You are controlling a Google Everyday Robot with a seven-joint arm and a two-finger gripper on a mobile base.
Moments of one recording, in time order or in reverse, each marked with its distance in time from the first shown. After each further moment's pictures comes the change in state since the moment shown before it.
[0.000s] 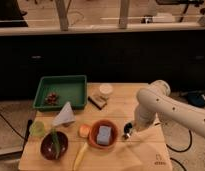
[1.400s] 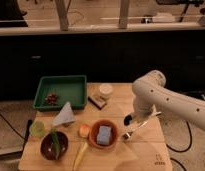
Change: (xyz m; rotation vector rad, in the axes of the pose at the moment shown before) arm 0.013 -0.033 -0.031 0.016 0.094 -0.021
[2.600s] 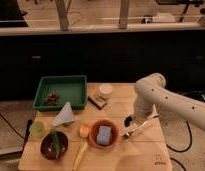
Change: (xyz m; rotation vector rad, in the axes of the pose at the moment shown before) arm 0.004 -0.008 0.031 -0.045 -0.048 -0.039
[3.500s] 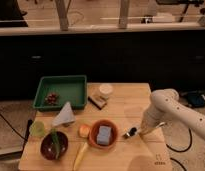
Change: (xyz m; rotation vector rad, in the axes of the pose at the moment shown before) arm 0.044 0.013 0.083 -0.020 -0.194 -0.003
